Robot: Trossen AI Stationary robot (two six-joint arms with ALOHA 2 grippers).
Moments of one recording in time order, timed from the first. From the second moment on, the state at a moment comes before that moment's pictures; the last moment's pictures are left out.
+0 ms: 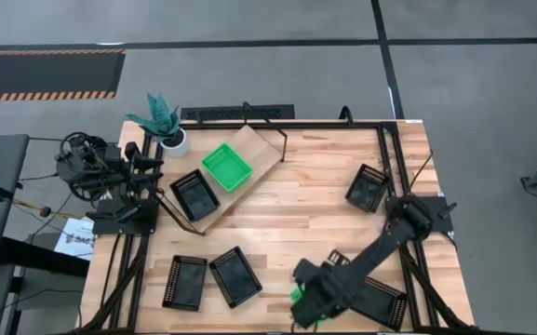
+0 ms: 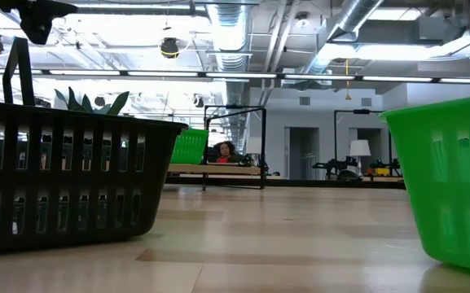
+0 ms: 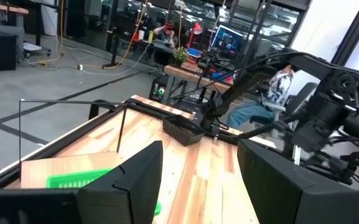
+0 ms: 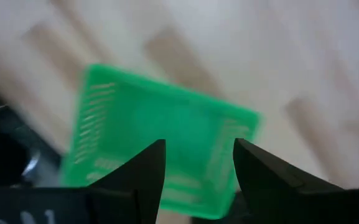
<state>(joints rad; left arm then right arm) -0.93 0.01 0.66 -0.71 -1.10 -0.36 0.67 2.14 2.04 -1.49 0.14 1.30</state>
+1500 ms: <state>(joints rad) -0.93 0.01 0.66 -0.73 -1.05 -0.41 0.64 2.32 2.04 -1.25 0.08 1.14</state>
